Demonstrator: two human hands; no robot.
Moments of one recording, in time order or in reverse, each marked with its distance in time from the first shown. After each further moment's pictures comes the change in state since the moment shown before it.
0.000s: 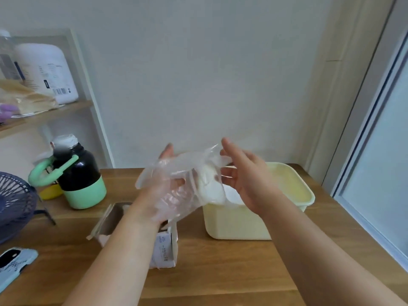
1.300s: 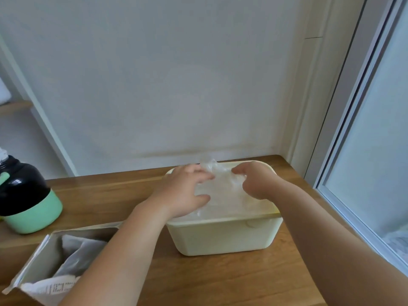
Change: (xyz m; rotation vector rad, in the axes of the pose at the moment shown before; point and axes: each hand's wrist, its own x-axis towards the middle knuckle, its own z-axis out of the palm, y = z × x) left_hand 0.075 -0.051 0.073 1.581 -0.456 0.457; right_hand 0.067 0.016 -0.119 -1.279 -0.008 0.200
